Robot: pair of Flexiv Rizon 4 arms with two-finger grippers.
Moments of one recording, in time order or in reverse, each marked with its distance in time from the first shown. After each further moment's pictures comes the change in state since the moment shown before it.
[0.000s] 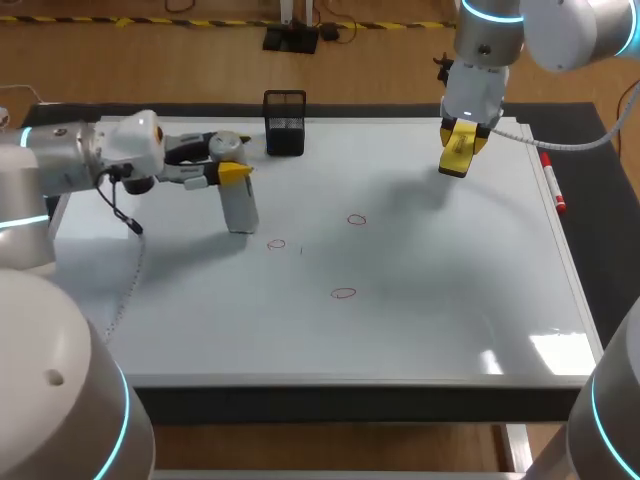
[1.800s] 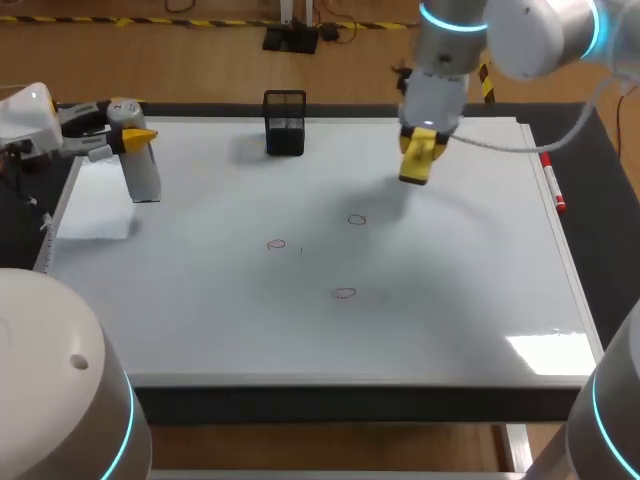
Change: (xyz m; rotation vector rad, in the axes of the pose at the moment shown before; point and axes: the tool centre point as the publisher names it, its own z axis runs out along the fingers) left arm -0.058 -0.038 -0.133 -0.063 -0.232 0.071; right arm -0.074 0.057 -0.003 0.007 -0.040 -0.133
